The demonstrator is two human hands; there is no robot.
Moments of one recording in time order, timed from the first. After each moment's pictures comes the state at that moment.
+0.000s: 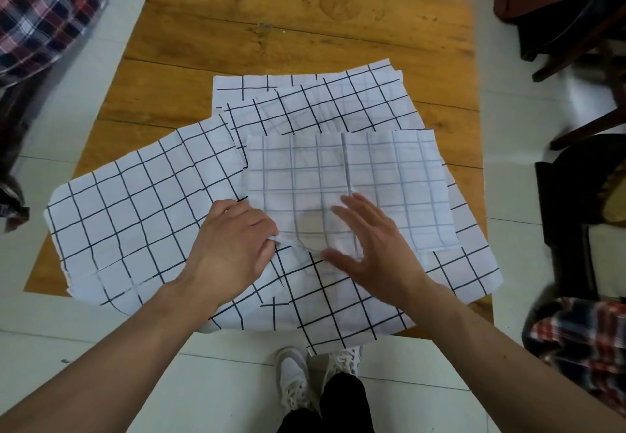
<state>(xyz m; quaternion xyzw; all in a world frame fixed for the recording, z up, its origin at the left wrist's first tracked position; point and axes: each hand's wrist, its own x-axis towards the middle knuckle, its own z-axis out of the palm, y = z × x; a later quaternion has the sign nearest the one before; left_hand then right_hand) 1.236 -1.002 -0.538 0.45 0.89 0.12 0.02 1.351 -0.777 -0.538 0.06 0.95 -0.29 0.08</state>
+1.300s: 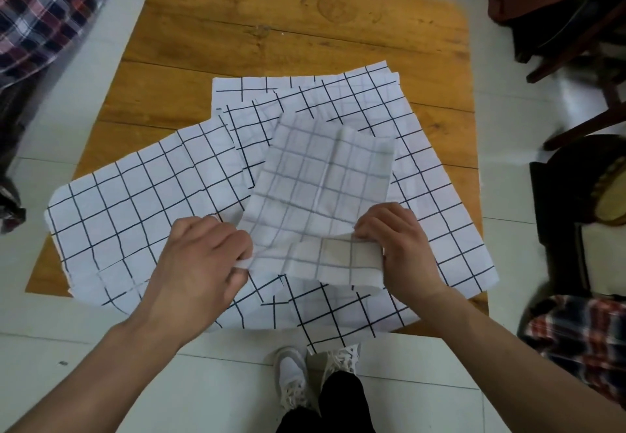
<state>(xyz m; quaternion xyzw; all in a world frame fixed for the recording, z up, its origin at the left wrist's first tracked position) 1.253 -1.039 -0.500 0.44 0.89 0.15 0.02 1.365 -0.758 -0.544 -0.01 0.95 -0.26 -0.16</state>
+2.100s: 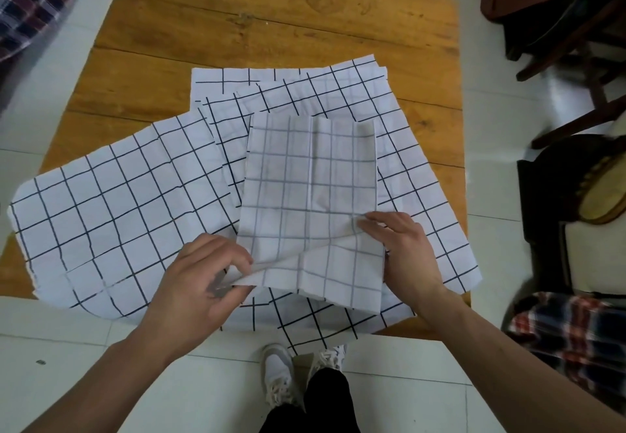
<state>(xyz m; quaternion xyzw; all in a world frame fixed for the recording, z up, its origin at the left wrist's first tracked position) 1.280 -1.027 -0.522 0.35 0.85 0.36 0.14 1.388 -0.719 -0.574 0.09 0.97 -0.22 0.00</state>
